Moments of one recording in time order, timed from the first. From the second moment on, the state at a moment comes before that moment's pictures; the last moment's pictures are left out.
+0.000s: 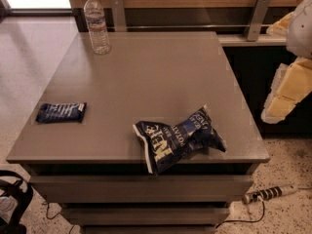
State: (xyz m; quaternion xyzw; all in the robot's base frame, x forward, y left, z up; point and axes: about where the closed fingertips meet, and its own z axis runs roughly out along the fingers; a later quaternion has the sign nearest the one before) arm 0.449 -0.210 0.986 -0.60 0.78 -0.04 0.20
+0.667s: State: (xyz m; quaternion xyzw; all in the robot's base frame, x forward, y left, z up) arm 0.483 -0.171 0.981 -0.56 0.77 -0.02 0.32
